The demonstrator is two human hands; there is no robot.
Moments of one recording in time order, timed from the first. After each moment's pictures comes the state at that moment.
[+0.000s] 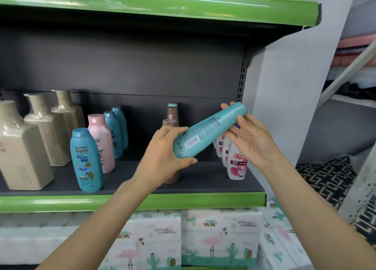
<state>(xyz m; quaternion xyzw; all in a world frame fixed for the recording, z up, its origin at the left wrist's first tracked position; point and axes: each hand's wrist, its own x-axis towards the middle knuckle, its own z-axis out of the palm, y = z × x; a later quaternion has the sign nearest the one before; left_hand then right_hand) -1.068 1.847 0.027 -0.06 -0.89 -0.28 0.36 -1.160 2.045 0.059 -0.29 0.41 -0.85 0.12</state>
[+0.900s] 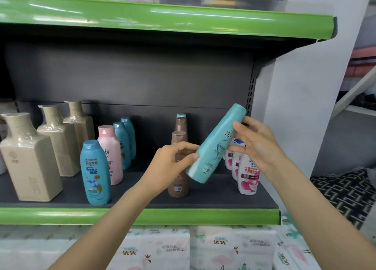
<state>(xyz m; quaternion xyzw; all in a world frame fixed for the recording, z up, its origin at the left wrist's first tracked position) -1.076 1.831 0.033 -0.12 -0.83 -0.48 0.25 -1.169 2.030 0.073 -0.26 0.60 -0.76 0.03</state>
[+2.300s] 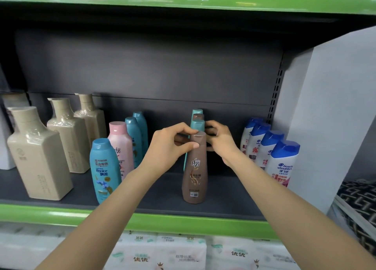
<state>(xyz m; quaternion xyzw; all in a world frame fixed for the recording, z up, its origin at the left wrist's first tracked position) -1.113 1.778 0.046 -0.05 -0.86 -0.39 0.33 -1.242 1.896 0.035 -0.27 0.75 -0.60 0.02</state>
